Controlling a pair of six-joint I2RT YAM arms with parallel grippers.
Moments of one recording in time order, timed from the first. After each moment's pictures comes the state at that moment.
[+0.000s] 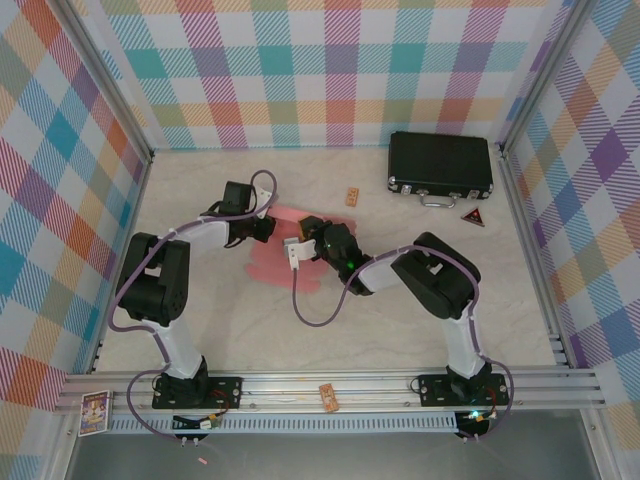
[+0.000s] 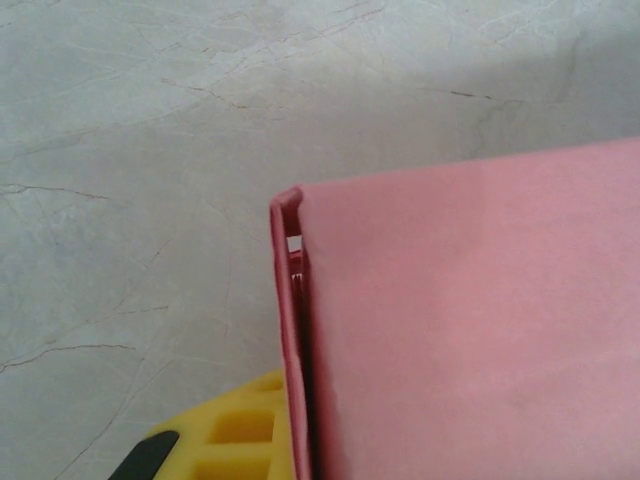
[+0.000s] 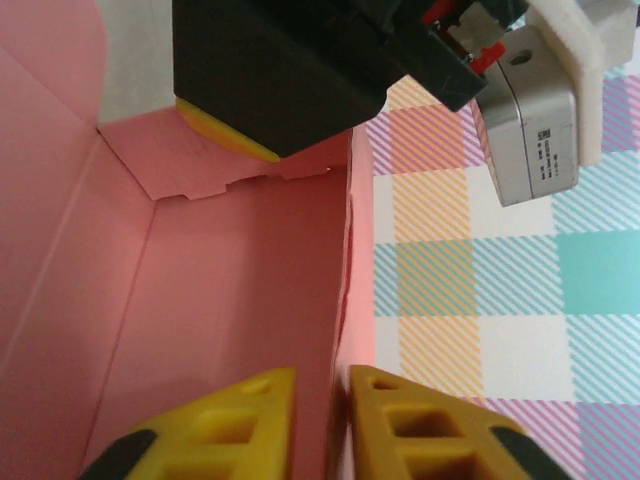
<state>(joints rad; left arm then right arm) -0.24 1.81 1.09 -0.16 0.20 0.14 0.81 2.03 0.97 0.85 0.14 -1.36</state>
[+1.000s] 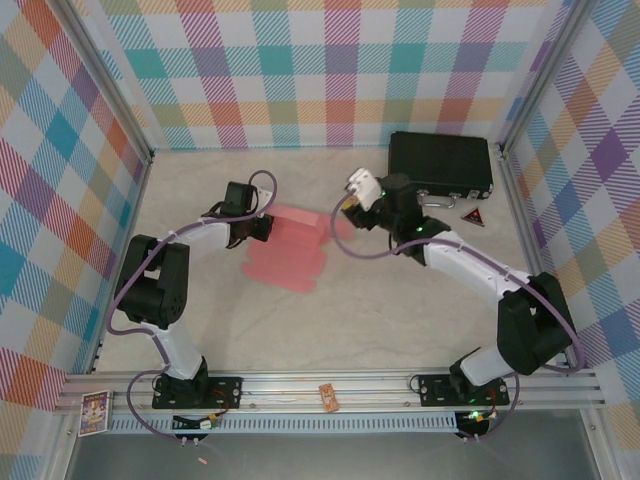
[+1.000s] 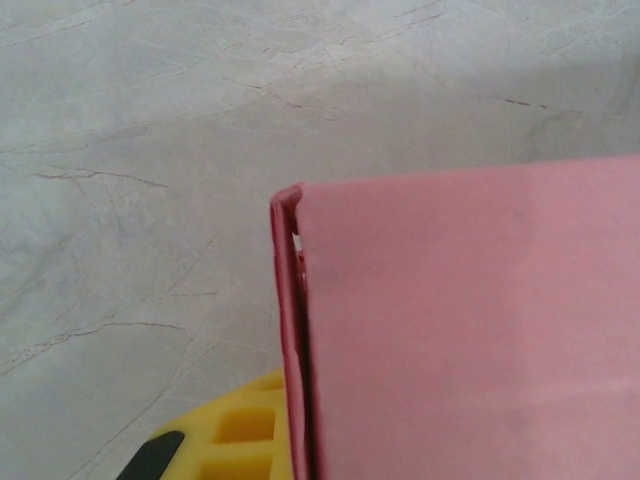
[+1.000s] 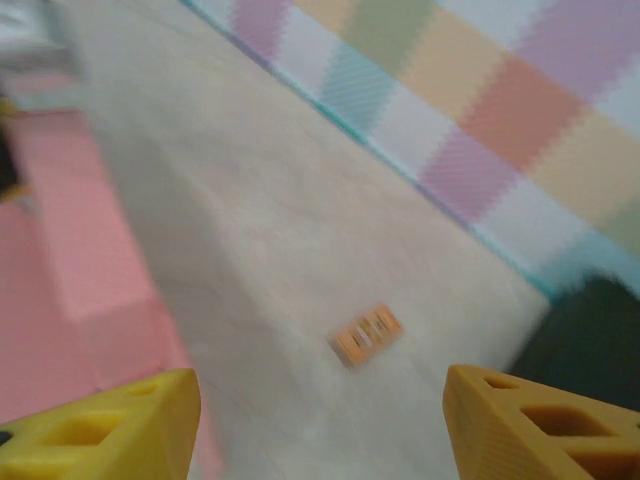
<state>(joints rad) -0.25 1.79 1.08 -0.16 0.10 0.10 0.52 1.49 1.05 -0.04 0.00 -0.32</state>
